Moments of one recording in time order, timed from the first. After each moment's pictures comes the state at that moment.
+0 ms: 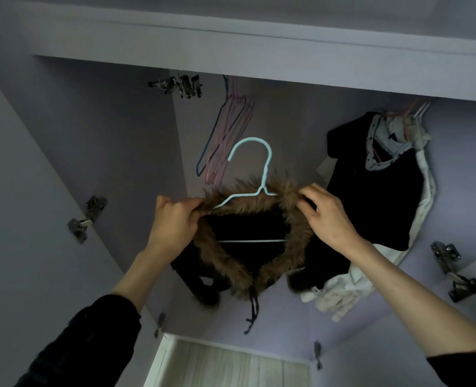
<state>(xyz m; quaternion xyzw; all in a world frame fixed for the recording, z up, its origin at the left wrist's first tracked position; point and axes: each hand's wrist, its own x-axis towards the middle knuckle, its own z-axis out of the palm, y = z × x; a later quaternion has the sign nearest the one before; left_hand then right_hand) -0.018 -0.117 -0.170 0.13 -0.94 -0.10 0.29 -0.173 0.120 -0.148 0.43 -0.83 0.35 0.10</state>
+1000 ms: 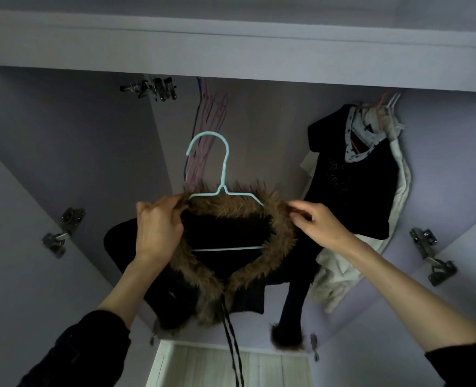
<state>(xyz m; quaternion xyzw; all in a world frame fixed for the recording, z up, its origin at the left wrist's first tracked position) -0.026 -0.107 -0.169 0.16 -0.90 -0.17 0.37 -0.177 0.149 -0.162 0.36 -0.82 0.42 -0.11</state>
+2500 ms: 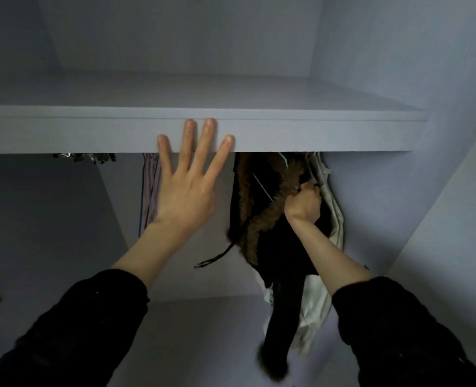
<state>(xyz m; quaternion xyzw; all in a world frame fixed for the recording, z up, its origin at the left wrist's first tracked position) -0.162 -0.019 -0.048 -0.03 -0.87 0.13 0.48 -0.291 0.163 -0.101 -0.06 -0.89 0.42 0.17</state>
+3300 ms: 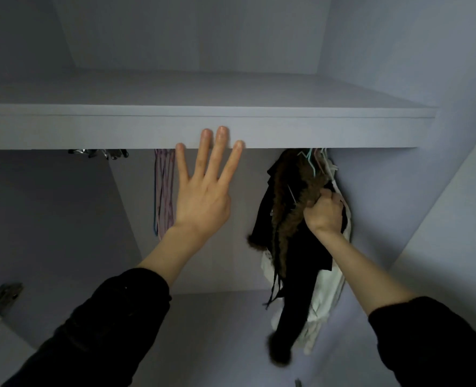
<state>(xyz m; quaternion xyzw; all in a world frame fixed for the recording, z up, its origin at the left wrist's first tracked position) -0.154 -0.007 -0.058 0.00 -0.90 0.12 0.41 -0.274 0.196 -0.113 -0.01 -0.92 0.35 0.16</state>
